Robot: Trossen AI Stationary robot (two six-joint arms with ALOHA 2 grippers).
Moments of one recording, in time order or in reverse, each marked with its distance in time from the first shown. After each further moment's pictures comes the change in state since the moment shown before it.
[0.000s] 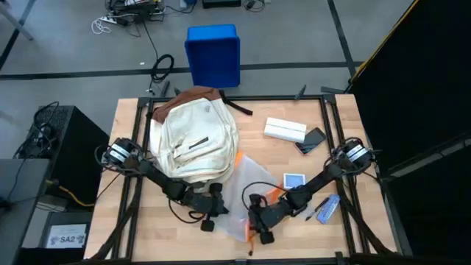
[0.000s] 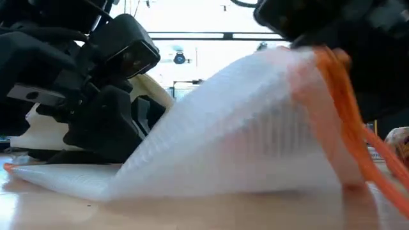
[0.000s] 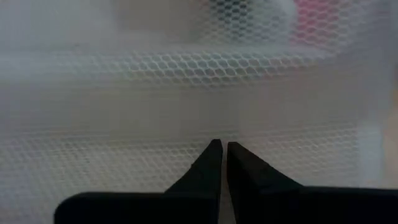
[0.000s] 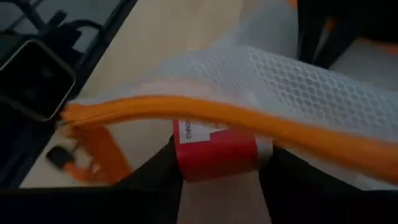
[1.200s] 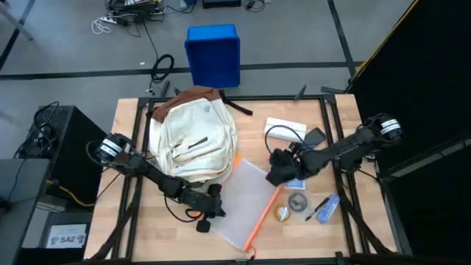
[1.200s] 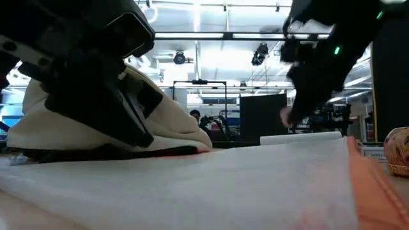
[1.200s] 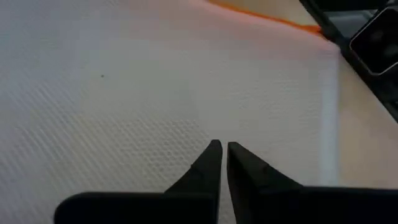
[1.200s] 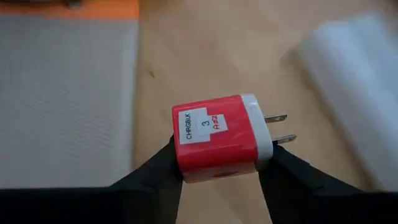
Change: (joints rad) left arm 0.000 -0.106 -0.006 -0.066 0.109 -0.018; right arm -0.336 -0.441 -0.221 -0.757 0.359 0.461
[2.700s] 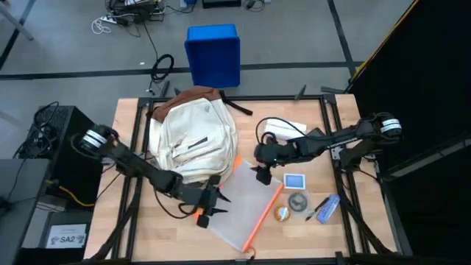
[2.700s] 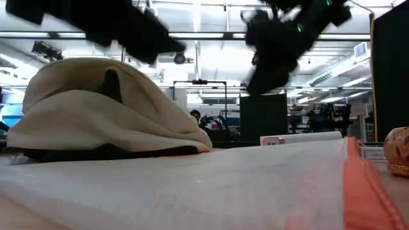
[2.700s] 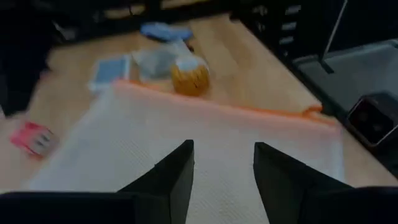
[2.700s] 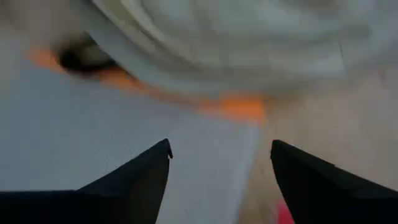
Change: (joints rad) left arm 0.001 -0.270 0.003 -0.054 -0.156 0.213; right arm -0.120 -0.008 0.171 0.309 -0.361 -0.459
